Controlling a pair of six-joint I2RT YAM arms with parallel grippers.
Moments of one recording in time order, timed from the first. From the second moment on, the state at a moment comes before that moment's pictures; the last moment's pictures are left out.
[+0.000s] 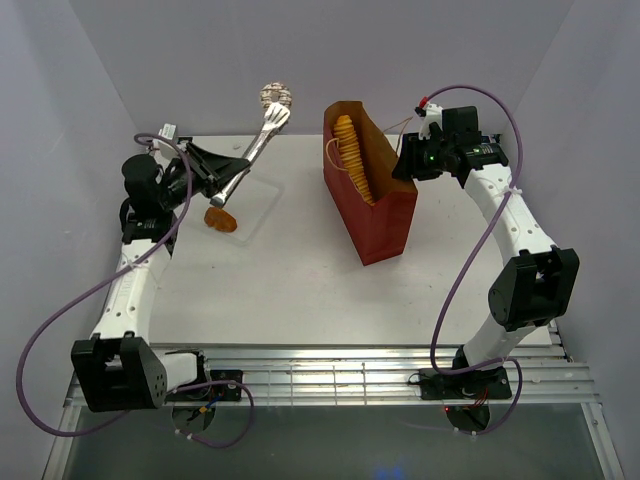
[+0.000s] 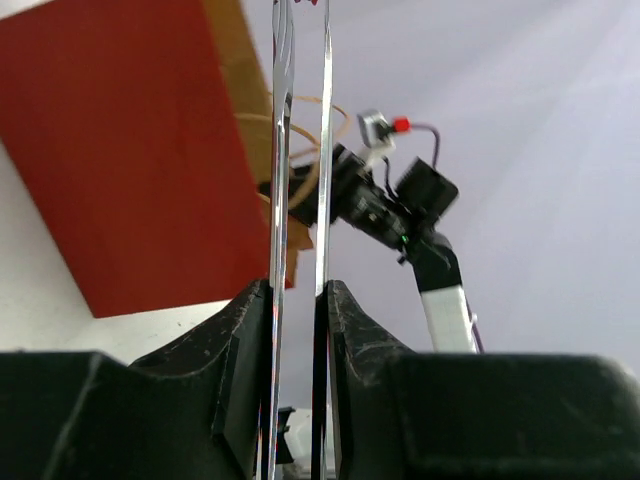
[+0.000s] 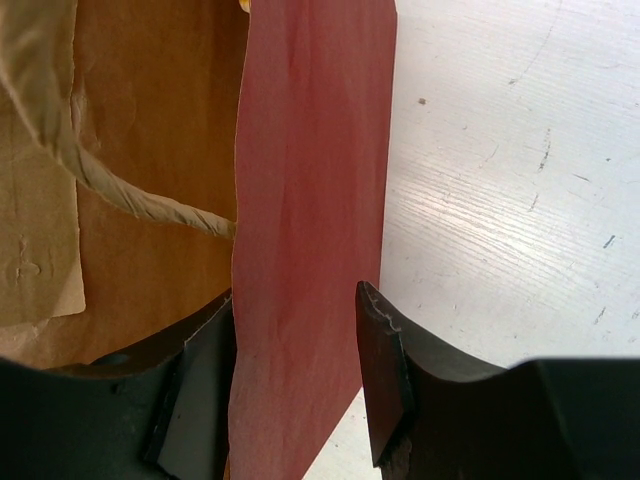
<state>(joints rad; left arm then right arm) 0.08 1.23 1.02 0.17 0.82 -1.25 0.20 1.67 1.63 -0.66 -0.36 0.05</state>
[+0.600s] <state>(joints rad) -0.45 1.14 1.07 0.11 0.63 -1.22 0.20 1.65 1.63 -0.66 -0.35 0.07</state>
